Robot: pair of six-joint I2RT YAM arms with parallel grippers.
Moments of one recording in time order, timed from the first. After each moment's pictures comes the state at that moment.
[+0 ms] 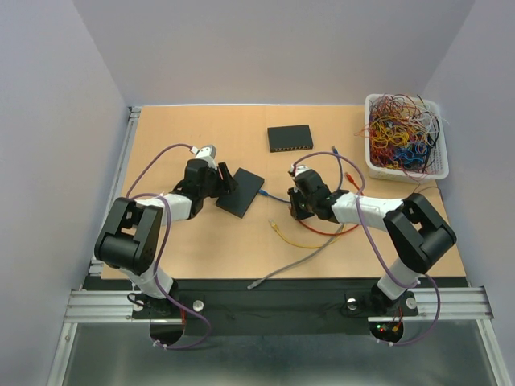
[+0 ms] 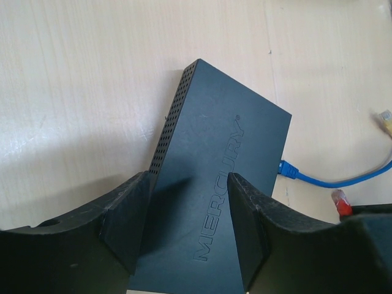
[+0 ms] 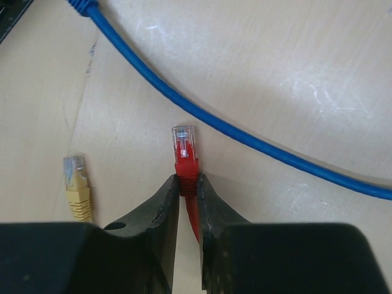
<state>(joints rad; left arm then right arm) -0.31 1.60 0.68 0.37 0.16 -0.47 0.65 1.65 0.84 -0.07 0.03 0.31</state>
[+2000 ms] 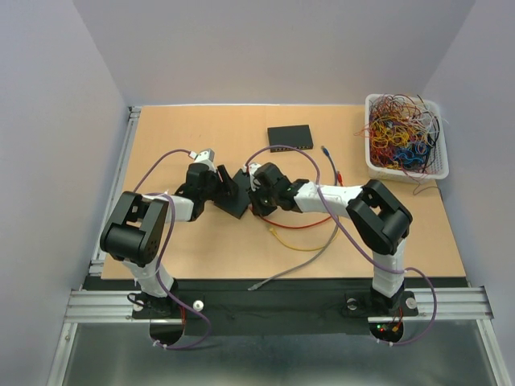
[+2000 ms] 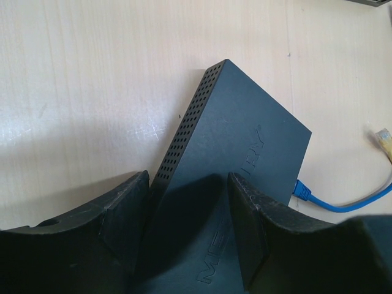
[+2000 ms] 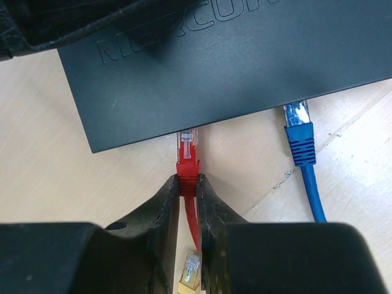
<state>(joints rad) -0.31 1.67 0.65 0.47 0.14 -0.55 0.82 1.94 1.23 -0.13 -0.13 0.20</state>
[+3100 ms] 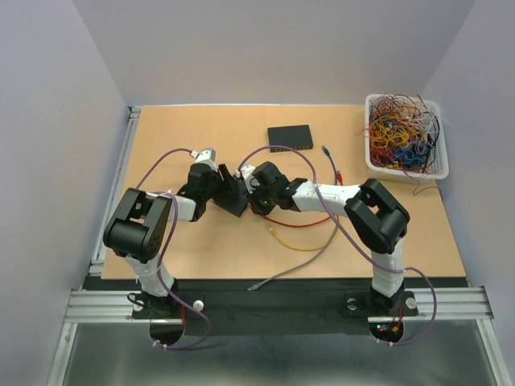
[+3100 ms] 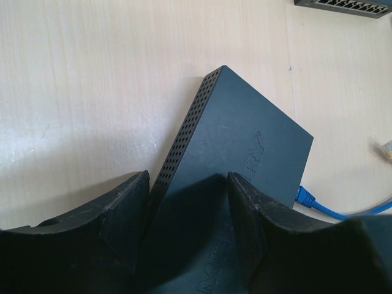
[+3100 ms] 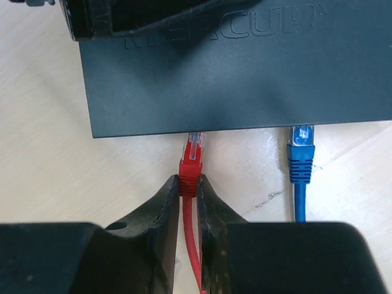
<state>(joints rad) -0.33 1.71 0.65 0.54 0.11 -0.53 0.83 1.96 1.27 -0.14 -0.15 -0.03</state>
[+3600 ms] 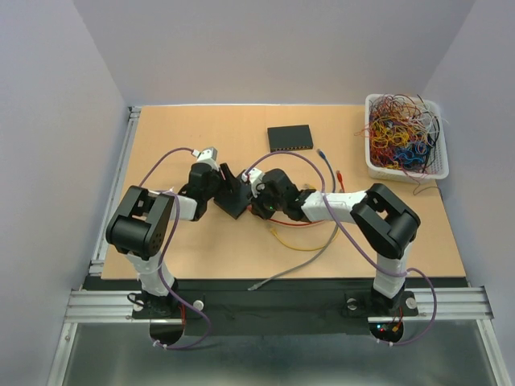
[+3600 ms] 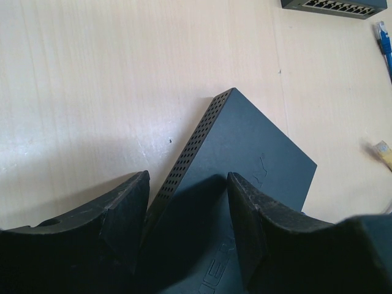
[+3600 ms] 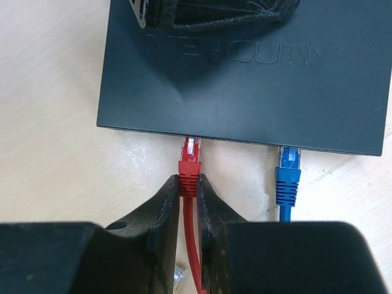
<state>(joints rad) -0.33 1.74 0.65 0.59 0.13 -0.53 0.83 1.88 1.06 0.16 -0.19 -0.02</state>
